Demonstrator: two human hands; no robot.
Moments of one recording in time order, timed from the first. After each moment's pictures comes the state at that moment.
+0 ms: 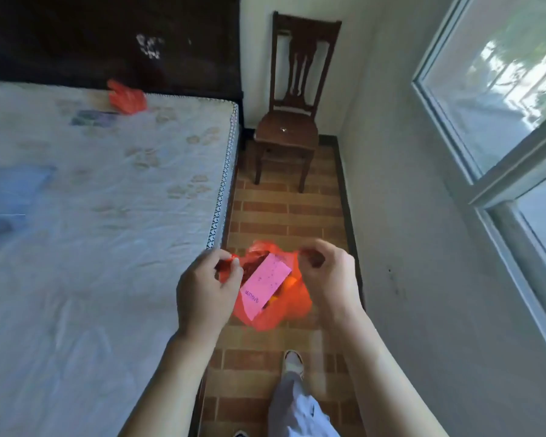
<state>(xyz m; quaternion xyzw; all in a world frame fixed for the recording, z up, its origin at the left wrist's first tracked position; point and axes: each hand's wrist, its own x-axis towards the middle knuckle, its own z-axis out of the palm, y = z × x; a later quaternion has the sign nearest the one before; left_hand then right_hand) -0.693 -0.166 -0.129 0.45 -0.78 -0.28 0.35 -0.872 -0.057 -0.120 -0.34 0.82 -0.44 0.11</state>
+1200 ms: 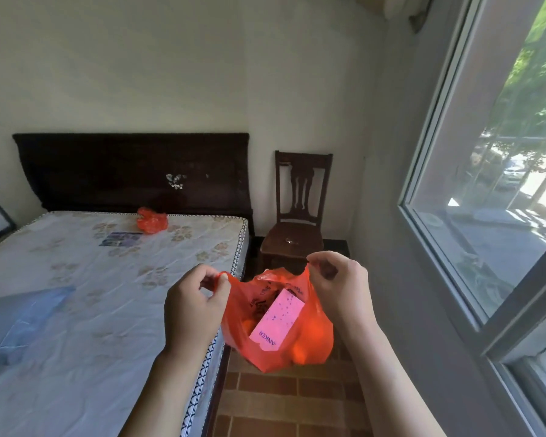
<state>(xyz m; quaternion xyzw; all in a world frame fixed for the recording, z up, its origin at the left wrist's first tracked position) -0.891 -0.286 0.022 0.43 -0.75 -0.22 0.46 -1.103 -0.165 0.030 -0.39 0.75 -0.53 0.01</state>
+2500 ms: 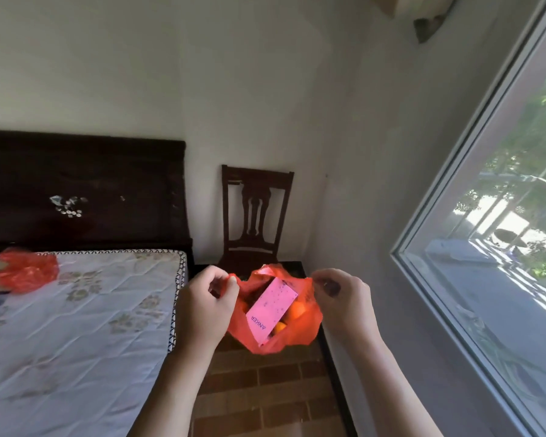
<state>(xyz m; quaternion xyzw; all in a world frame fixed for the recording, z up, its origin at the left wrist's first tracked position) -1.159 -0.660 -0.019 0.33 -0.77 -0.34 0.42 -1.320 -0.480 0.010 -0.30 0.83 -0.46 -0.01</state>
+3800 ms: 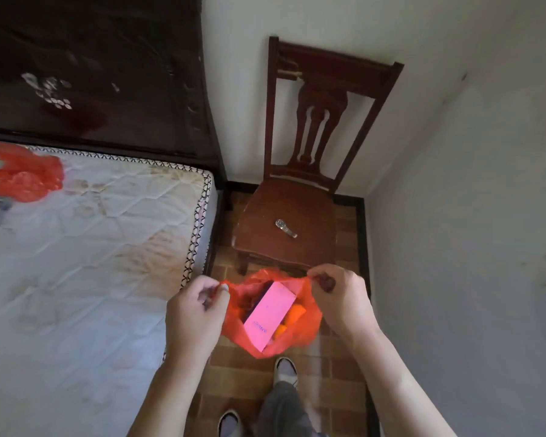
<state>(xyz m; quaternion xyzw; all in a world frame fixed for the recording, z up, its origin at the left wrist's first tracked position) -1.322 -0.828 -0.247 0.58 -0.67 -0.40 0.25 -1.545 -0.710 -0.238 -0.35 0.85 -0.34 0.23</state>
